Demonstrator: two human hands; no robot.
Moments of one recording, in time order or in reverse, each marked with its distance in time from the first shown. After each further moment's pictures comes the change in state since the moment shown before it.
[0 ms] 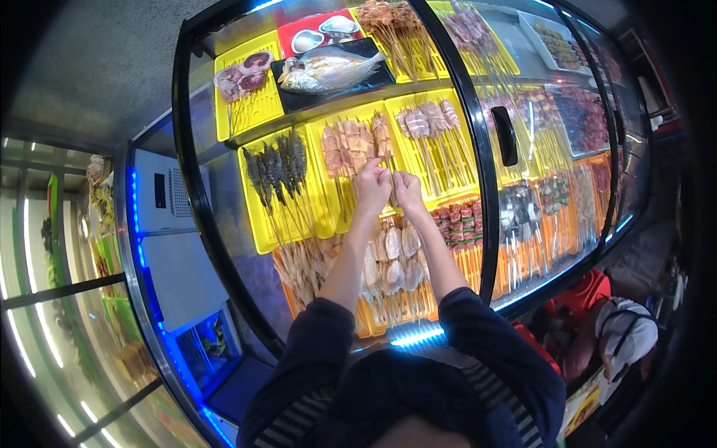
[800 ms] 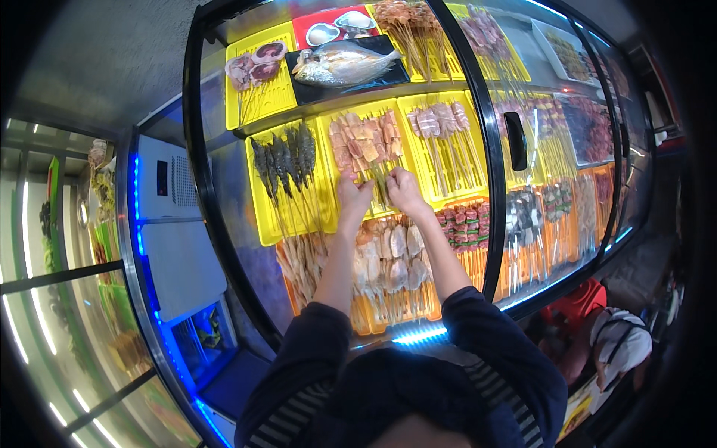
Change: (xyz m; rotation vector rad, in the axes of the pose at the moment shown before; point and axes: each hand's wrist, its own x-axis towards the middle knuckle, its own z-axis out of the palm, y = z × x) left_hand -0.012 -0.041 -0.035 0.021 0.145 -0.250; right_hand -0.009 -0.033 0.013 -0.522 -0.103 -0.273
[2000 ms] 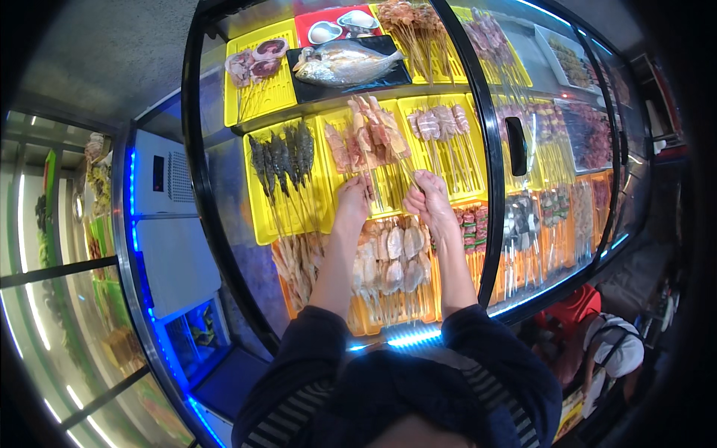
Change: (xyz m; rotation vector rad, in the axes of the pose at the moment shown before) left_hand -0.002 0.017 -0.003 -1.102 -0.195 -0.547; right_hand -0.020 -0.033 -0.061 1.274 -0.147 0.440
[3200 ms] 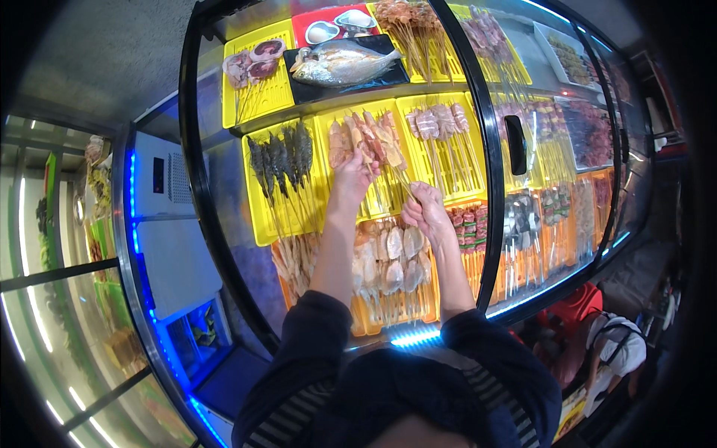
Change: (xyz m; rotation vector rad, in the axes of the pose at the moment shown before) left_hand 0.000 0.035 0.036 0.076 -0.164 0.054; right_hand -0.008 0.016 -0.016 -0.007 -0.026 0.041
